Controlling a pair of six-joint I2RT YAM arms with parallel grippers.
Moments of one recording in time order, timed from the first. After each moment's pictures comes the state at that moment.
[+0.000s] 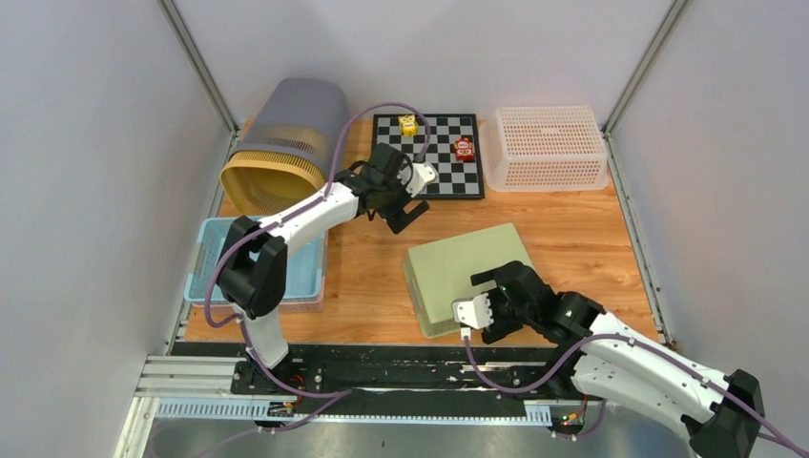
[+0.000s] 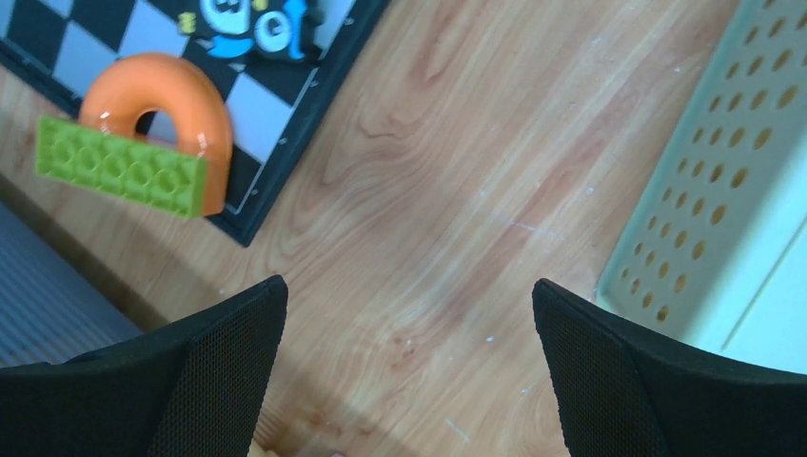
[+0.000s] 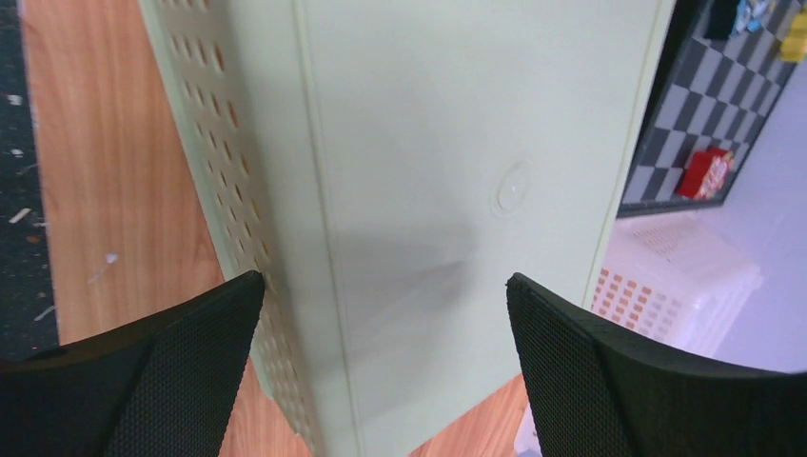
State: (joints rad) left arm -0.58 1.79 1.41 -0.49 0.07 0.40; right arm 0.87 0.72 0.50 -0.64 0.02 -1.09
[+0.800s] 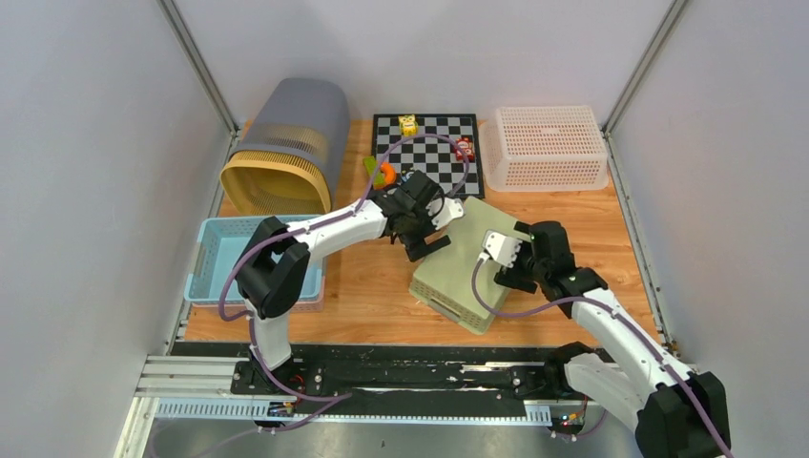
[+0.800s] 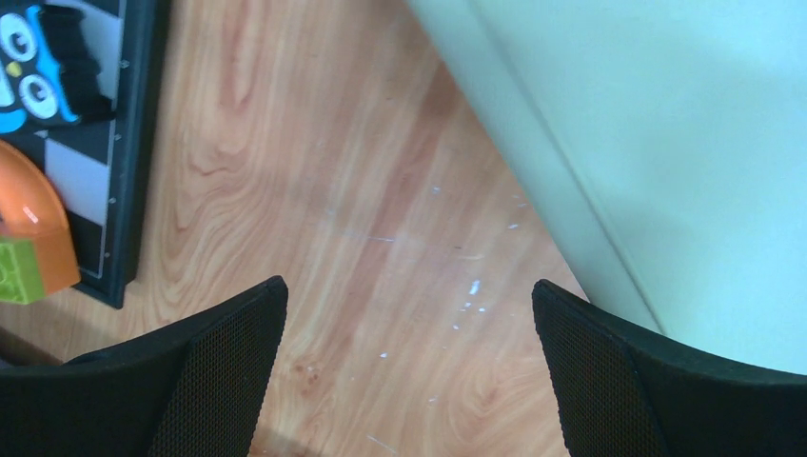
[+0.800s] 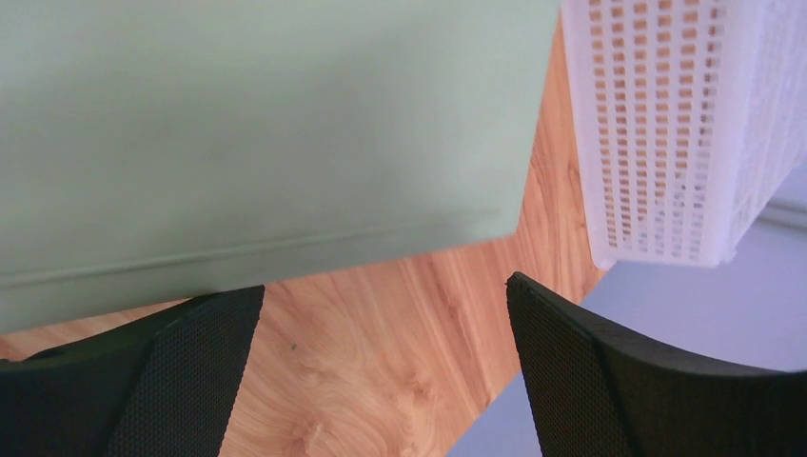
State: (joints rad) left arm -0.77 1.87 1.40 -0.53 0.02 0.42; right arm 0.36 0.89 0.51 -0.37 0.03 -1.00
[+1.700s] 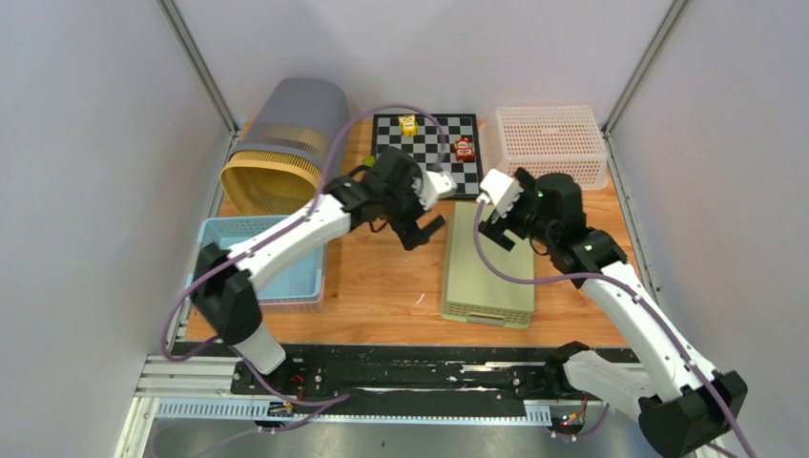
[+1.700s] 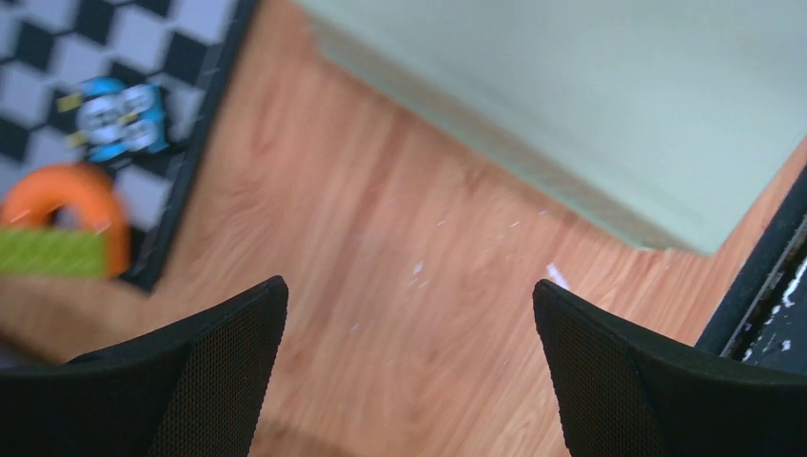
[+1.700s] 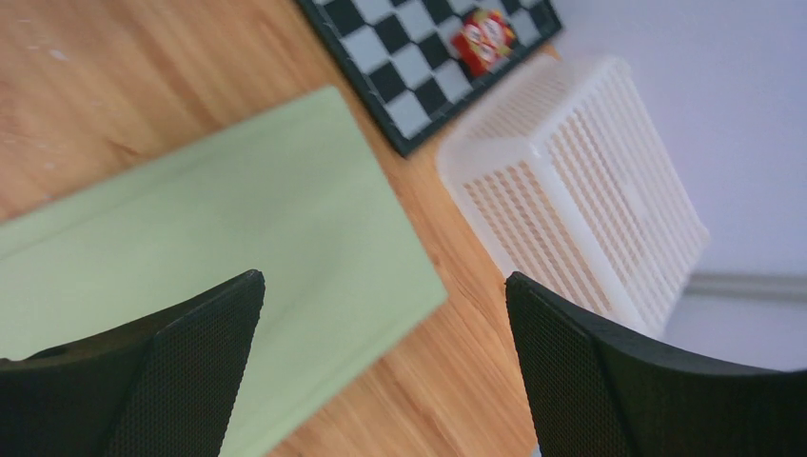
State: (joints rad) left arm -0.80 1.70 1.46 -0.62 0.21 0.33; right arm 0.35 0.95 0.97 -0.49 -0.11 -0.68
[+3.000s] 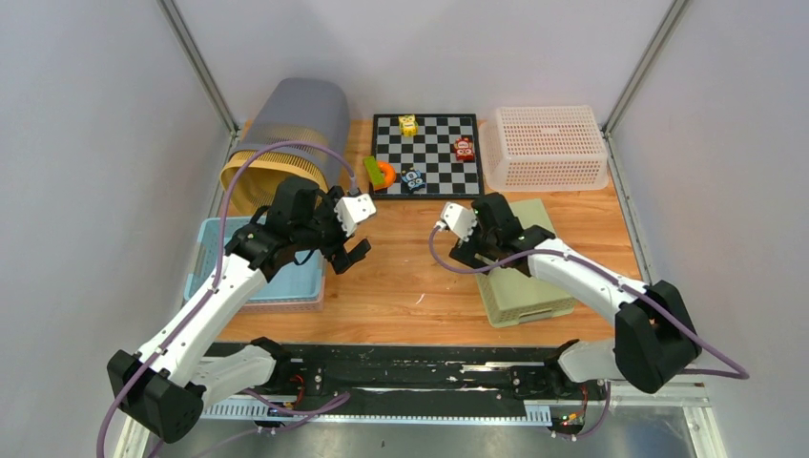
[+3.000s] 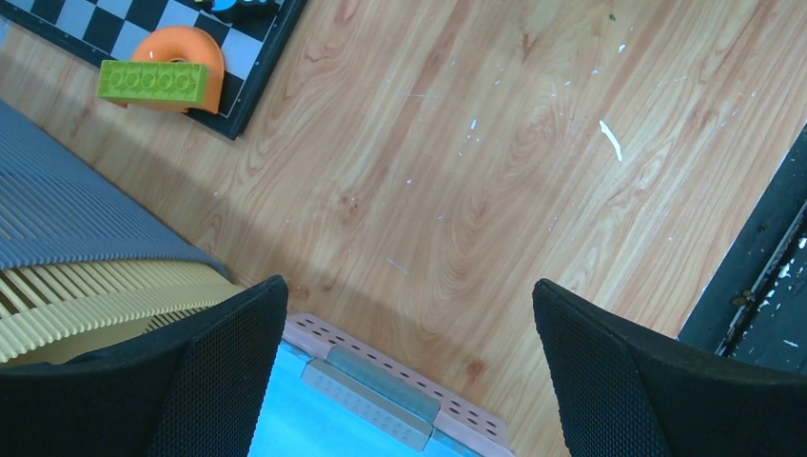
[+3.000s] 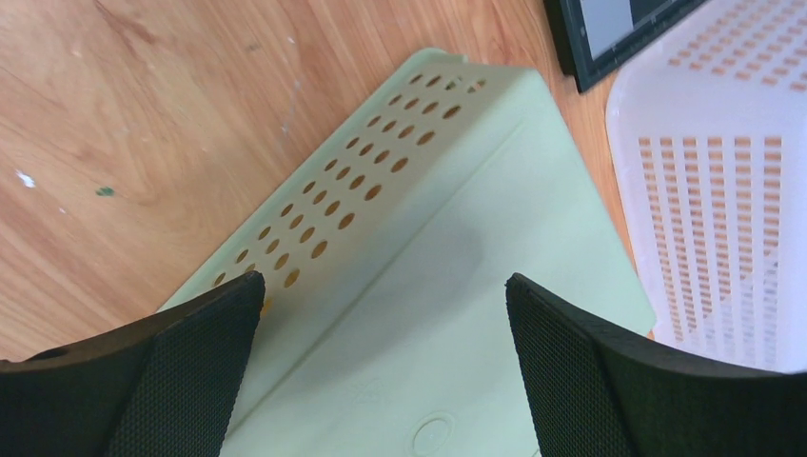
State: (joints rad) left arm -0.47 1.03 0.99 -0.64 0.36 0.53; right arm 0.61 1.34 0.85 -0.37 0.12 -0.65
